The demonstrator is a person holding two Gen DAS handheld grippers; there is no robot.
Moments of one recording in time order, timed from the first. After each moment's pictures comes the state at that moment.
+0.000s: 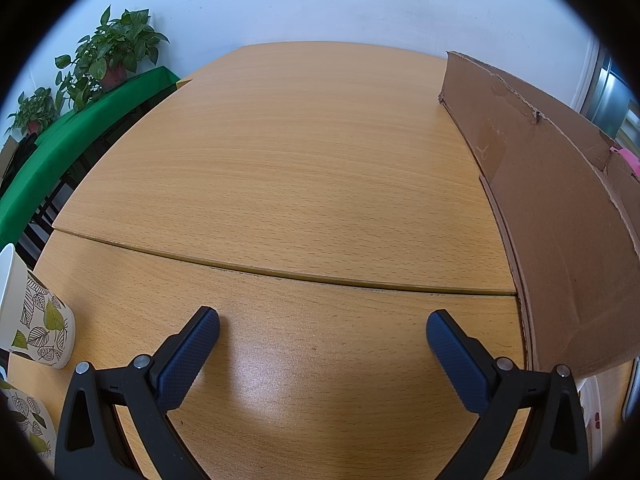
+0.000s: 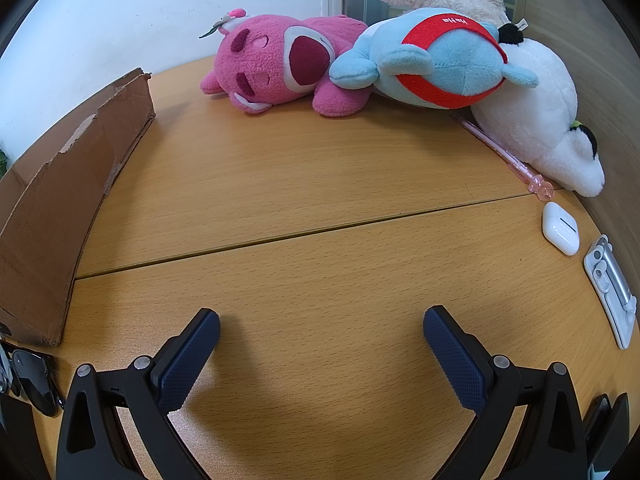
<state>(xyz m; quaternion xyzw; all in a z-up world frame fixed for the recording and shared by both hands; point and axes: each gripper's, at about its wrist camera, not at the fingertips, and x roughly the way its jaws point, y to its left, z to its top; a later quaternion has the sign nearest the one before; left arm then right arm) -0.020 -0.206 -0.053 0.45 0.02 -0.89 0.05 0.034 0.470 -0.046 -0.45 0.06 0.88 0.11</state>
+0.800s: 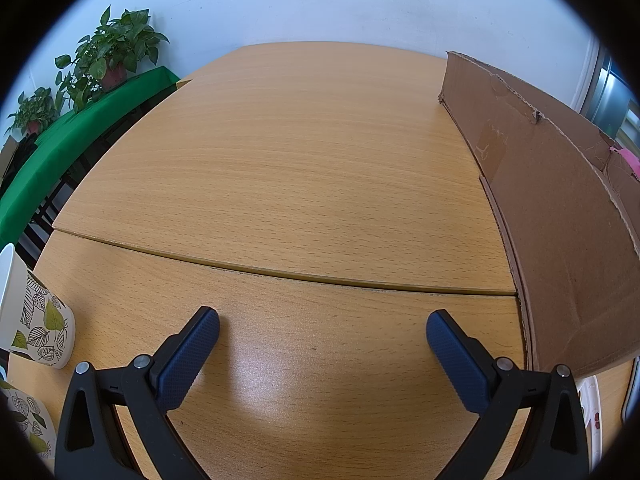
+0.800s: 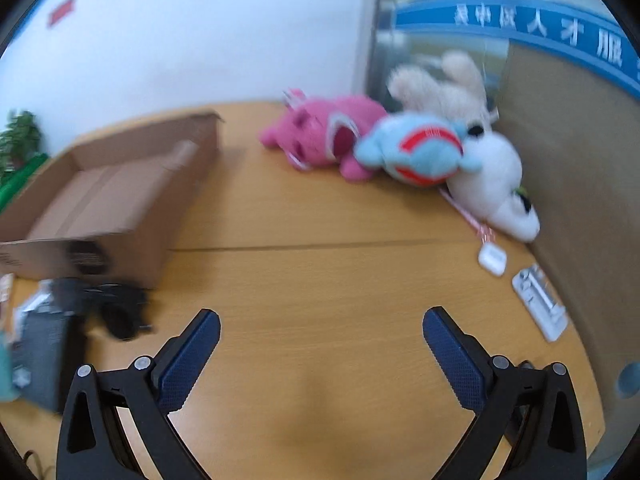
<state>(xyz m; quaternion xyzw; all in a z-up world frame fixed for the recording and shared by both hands) -0.019 -0.206 -0.053 0.45 0.02 -0.89 0.05 0.141 0.414 0.047 -0.36 -0.02 0.93 0.07</state>
